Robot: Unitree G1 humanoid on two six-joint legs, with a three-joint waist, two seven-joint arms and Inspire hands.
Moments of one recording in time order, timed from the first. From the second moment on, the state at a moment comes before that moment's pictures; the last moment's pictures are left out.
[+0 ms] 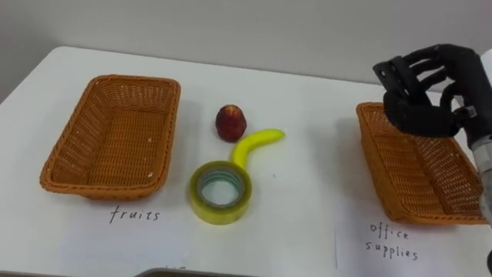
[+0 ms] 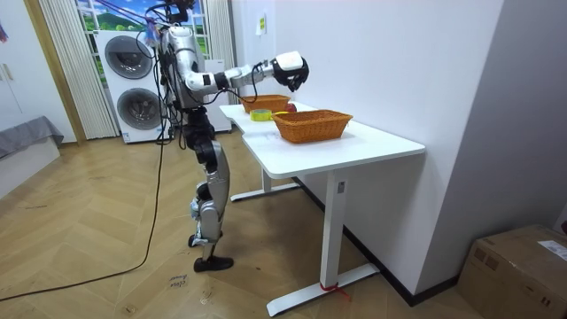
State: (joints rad) left arm 0.31 0.26 0.19 0.98 0.43 0.06 0.02; right arm 0.04 -0.49 -0.20 -0.08 -0.36 0.01 -0.01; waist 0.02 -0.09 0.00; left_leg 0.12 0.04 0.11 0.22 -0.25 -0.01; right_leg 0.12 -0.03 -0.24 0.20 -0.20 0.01
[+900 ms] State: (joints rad) left arm 0.32 0.26 0.19 1.00 0.42 0.06 0.03; right arm 0.07 -0.51 -0.20 0.12 -0.36 0.01 0.01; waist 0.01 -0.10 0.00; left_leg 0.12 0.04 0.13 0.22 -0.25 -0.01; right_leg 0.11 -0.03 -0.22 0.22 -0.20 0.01
